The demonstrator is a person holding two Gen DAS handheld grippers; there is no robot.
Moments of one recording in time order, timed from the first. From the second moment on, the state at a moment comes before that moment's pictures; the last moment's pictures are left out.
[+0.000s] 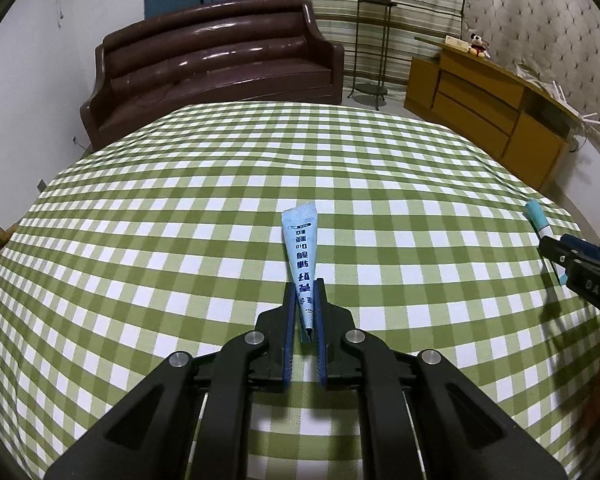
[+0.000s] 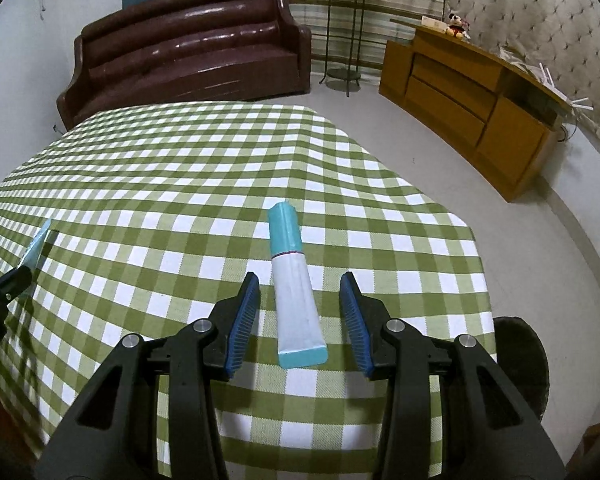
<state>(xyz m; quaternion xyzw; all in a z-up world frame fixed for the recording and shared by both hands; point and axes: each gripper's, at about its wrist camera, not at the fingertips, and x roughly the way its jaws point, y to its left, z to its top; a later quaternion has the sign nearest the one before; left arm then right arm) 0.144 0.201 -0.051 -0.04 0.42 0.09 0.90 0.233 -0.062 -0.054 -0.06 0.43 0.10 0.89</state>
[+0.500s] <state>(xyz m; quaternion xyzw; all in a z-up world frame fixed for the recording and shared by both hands) 0.149 0.199 -0.049 -0.04 0.42 0.08 0.90 0.226 -0.050 -0.058 -0.07 0.43 0.12 0.89</state>
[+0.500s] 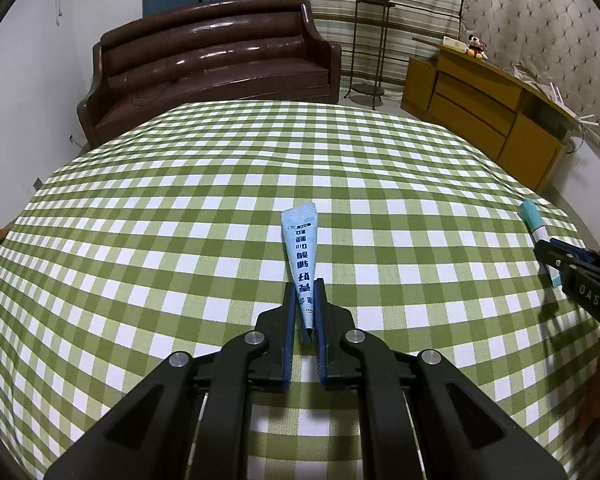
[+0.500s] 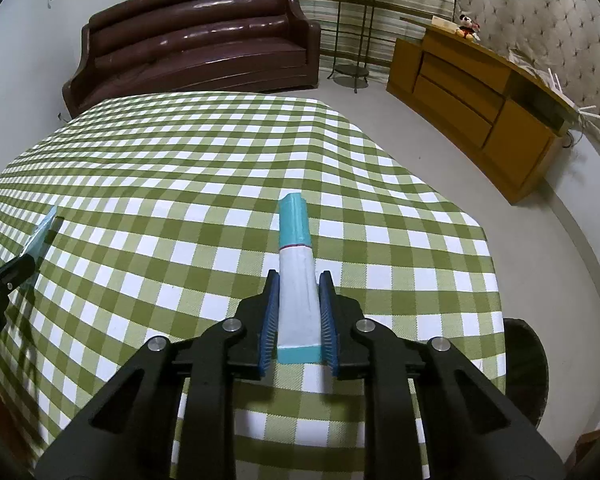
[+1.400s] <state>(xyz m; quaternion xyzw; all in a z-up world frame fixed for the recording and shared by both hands) 0.121 0.130 -0.034 -0.03 0.40 0.03 0.92 0.139 -0.112 -0.025 -0.03 0.40 0.09 0.91</state>
